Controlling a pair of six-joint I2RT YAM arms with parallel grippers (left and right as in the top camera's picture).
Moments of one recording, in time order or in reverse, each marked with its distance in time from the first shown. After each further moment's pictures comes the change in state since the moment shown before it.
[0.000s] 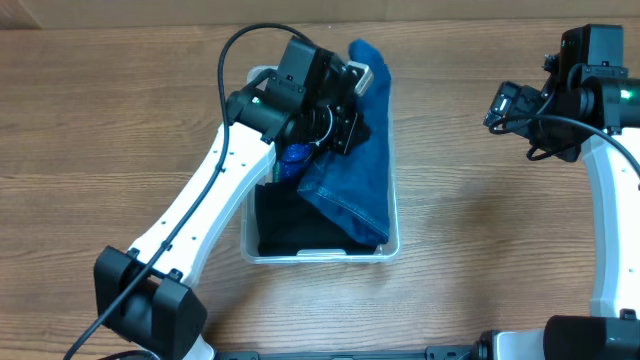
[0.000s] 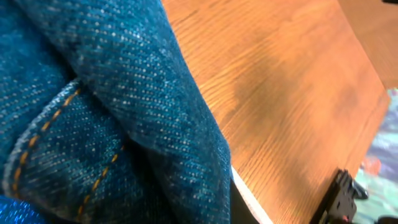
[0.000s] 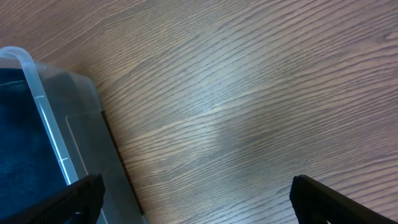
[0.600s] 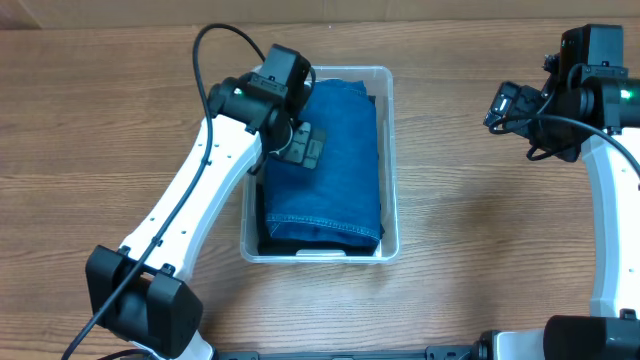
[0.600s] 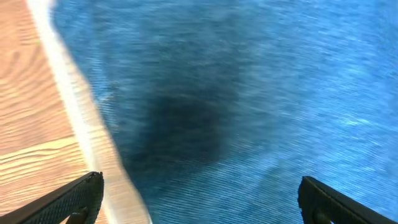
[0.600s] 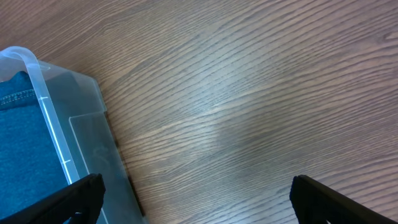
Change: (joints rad) left arm 0.071 0.005 0.021 -0.338 -0.557 -0.051; right arm 0.000 0.000 0.000 0.000 0.000 0.000
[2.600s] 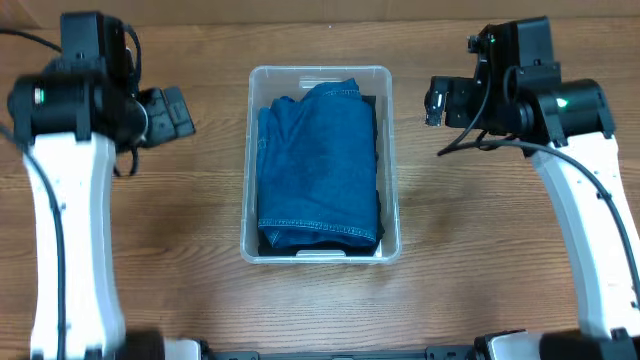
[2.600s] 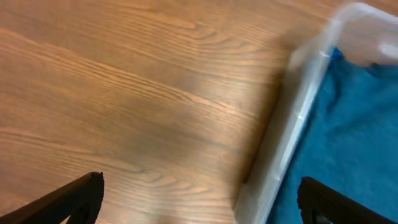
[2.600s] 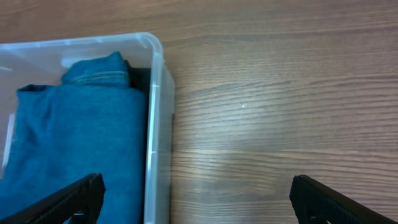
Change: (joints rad) left arm 0.466 -0.221 0.195 -0.290 -0.005 -0.130; right arm 0.264 -0.042 -0.017 0.178 -0.006 -0.106
